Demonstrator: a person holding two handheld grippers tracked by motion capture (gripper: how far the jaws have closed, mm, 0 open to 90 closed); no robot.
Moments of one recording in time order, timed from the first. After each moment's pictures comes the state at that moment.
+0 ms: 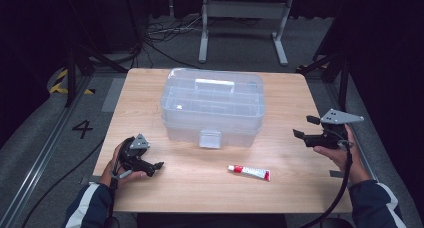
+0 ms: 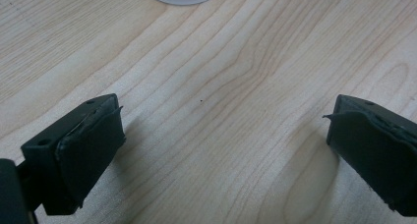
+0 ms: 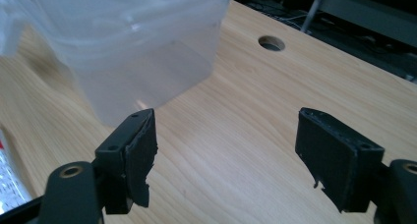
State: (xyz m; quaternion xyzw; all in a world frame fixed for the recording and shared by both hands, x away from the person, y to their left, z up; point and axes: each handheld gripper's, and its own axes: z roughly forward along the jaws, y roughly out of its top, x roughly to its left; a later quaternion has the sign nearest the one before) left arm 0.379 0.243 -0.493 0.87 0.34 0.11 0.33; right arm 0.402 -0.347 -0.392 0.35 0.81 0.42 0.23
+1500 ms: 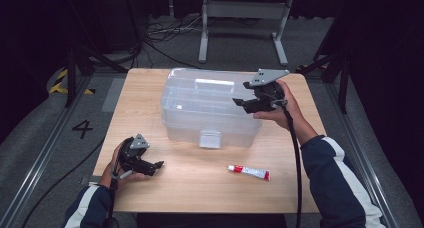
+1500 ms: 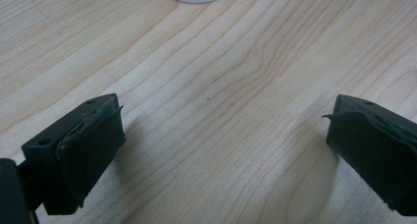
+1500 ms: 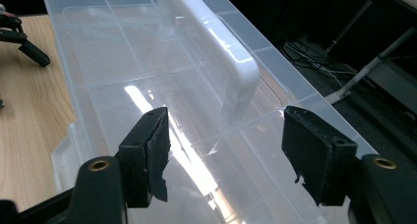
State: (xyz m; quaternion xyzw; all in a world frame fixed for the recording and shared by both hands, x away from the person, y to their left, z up) left arm 0.377 0.242 -0.493 0.87 0.36 0.12 0.33; right arm 0.466 -0.163 -0.309 0.21 0.86 0.40 0.24
